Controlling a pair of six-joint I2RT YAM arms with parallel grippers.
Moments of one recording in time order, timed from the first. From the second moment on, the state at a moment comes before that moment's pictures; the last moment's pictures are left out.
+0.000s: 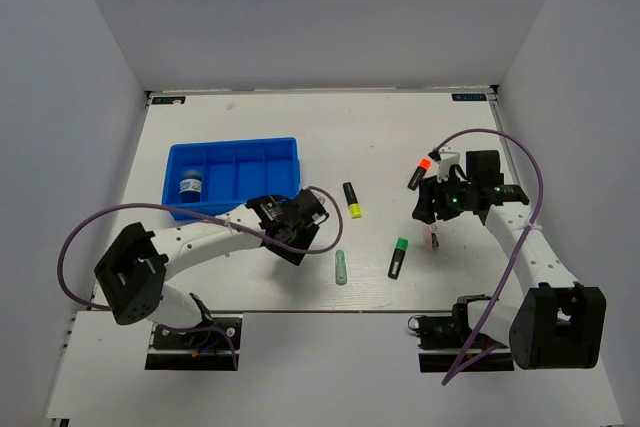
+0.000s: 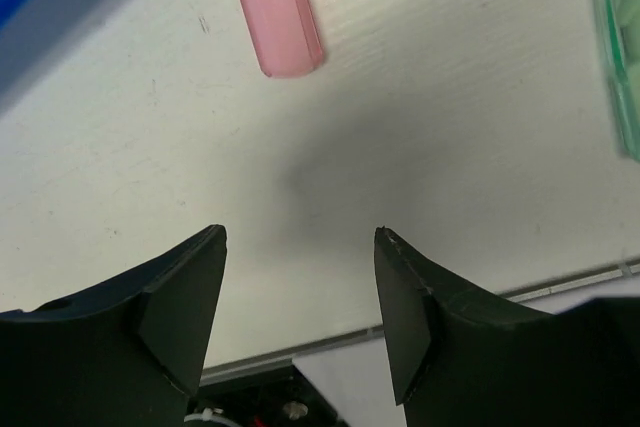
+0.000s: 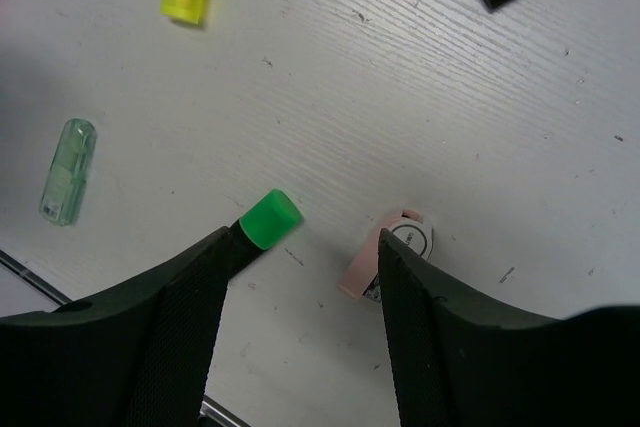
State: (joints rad) left arm -0.93 1.45 1.00 -0.84 -0.23 -0.34; right arm 0.07 1.15 0.81 -0.63 -0.48 -0.22
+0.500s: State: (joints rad) left arm -1.00 1.58 0.87 -0.44 -0.49 -0.44; right arm 0.07 1.15 0.81 -0.64 -0.48 -0.22
